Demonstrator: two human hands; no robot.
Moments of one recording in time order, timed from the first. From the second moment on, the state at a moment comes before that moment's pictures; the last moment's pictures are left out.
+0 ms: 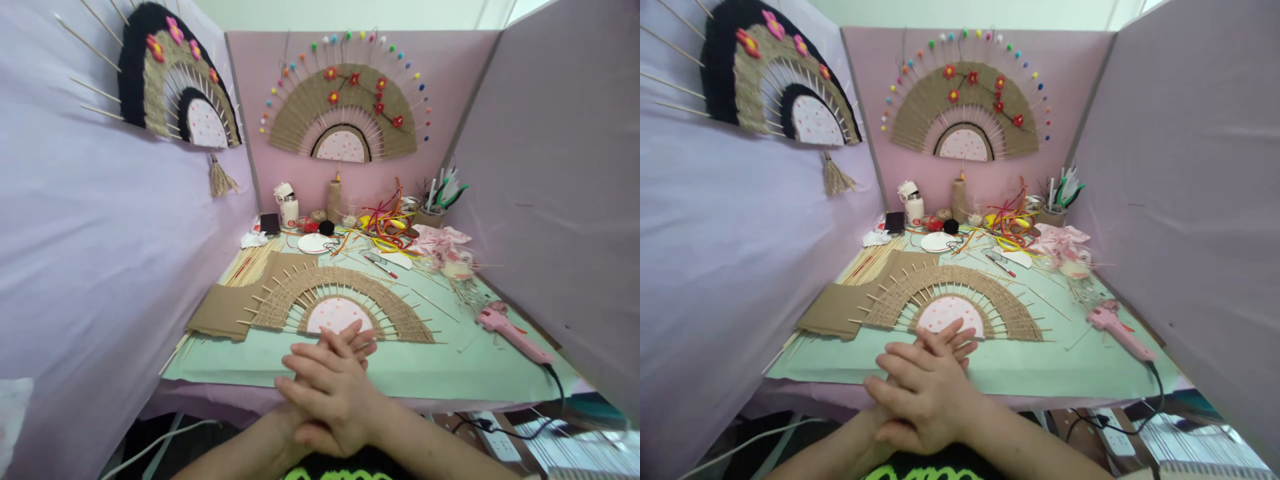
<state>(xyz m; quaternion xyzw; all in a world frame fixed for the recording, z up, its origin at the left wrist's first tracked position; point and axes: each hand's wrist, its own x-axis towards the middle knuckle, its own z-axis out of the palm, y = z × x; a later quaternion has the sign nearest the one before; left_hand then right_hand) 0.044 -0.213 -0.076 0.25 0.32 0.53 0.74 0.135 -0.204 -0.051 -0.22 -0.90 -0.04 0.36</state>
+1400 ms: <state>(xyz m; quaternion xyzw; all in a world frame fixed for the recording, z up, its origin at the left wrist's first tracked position) -0.002 -0.162 -0.099 0.84 0.39 0.38 0.07 0.194 -0.096 -0.048 -0.45 -0.87 0.19 0.05</state>
